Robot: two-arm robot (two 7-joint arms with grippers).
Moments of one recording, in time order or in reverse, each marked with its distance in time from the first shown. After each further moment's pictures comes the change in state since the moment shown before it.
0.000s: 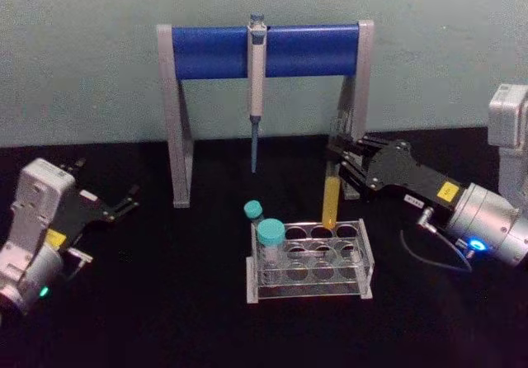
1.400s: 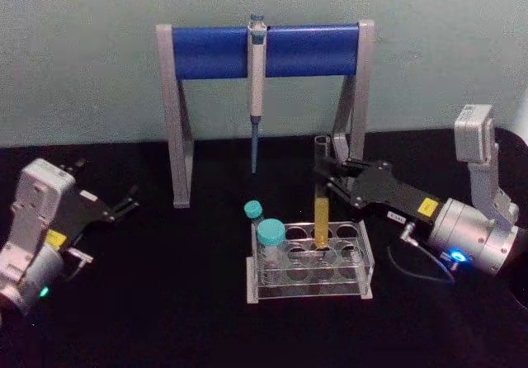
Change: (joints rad) left arm 0.000 0.000 0.000 0.000 0.000 0.000 0.000; right arm 0.045 -0.037 -0.054 0.118 -0.029 -0.007 0.024
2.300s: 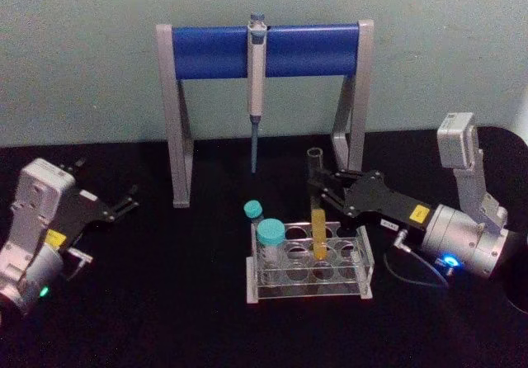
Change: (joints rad) left arm 0.000 0.000 0.000 0.000 0.000 0.000 0.000; right arm 0.020 -0.011 -0.025 0.042 -0.027 0.017 0.005
